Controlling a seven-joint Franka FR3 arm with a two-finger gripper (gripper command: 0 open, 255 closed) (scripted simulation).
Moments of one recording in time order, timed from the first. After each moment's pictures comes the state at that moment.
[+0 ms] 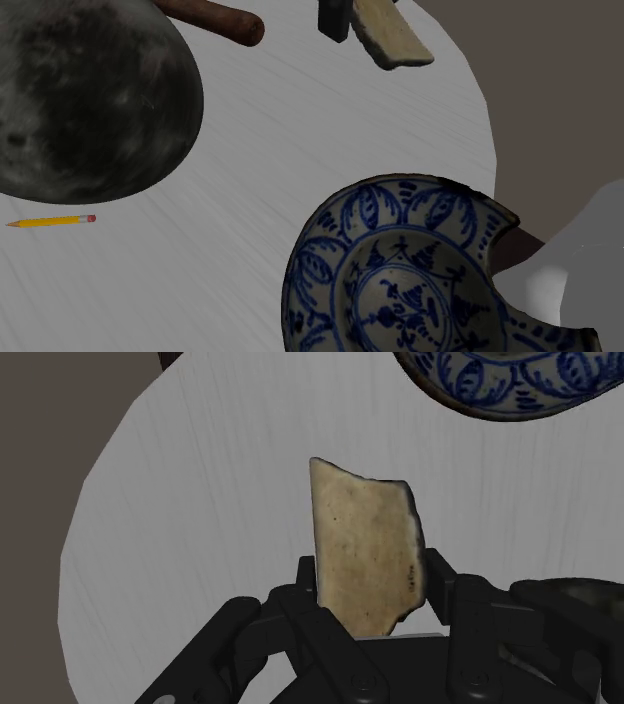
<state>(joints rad) 0.07 -0.66 0.17 -2.00 0.01 1.43 0.26</state>
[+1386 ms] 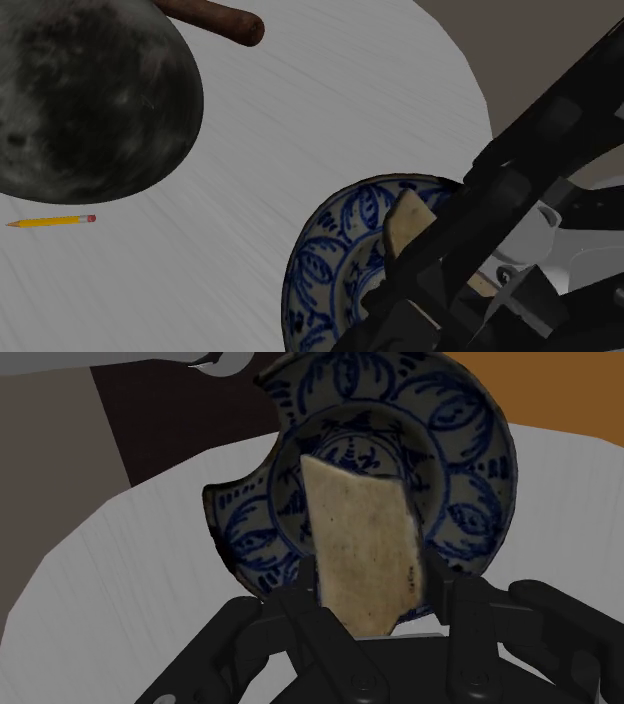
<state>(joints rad) 0.16 -0.89 0.39 -2.18 0.20 1.38 0.52</state>
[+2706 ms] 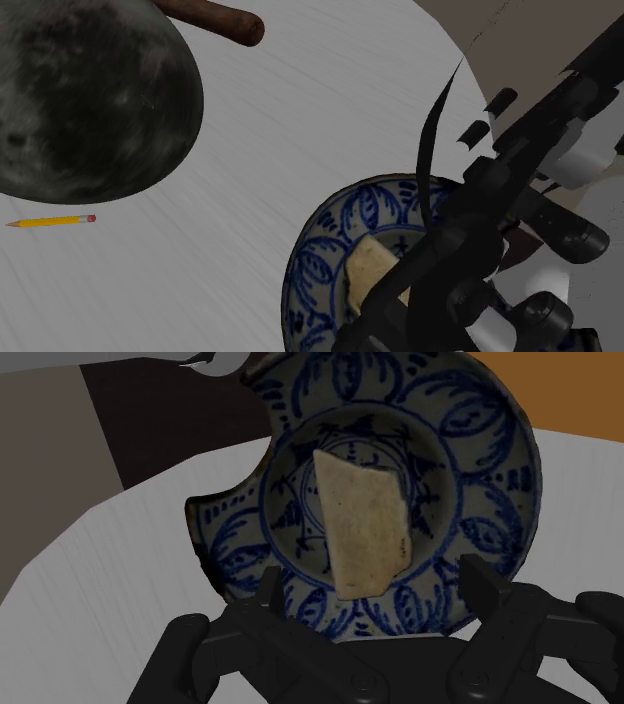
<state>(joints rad) 0.17 -0.92 0.40 -2.26 0.22 1.43 0.52</state>
